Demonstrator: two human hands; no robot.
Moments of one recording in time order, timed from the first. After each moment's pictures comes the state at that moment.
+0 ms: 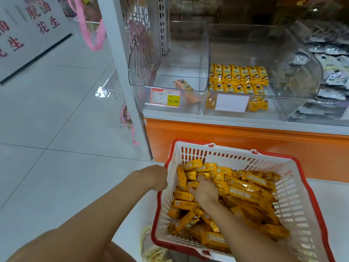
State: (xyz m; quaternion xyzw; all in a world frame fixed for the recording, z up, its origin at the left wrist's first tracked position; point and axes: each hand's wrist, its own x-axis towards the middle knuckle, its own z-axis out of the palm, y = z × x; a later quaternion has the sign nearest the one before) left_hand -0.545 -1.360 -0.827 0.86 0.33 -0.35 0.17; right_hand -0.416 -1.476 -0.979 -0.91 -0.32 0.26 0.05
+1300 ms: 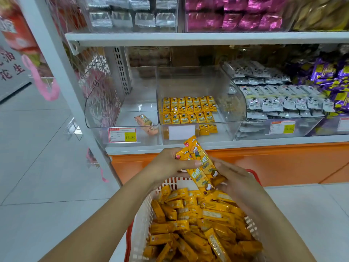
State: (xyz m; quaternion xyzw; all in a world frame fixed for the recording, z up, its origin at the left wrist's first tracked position) left_hand -0.439 -1.408 -0.720 0.68 0.22 0.02 0.70; right_hand -0.340 -1.575 -0.739 -0.63 -0.17 0.40 0.64
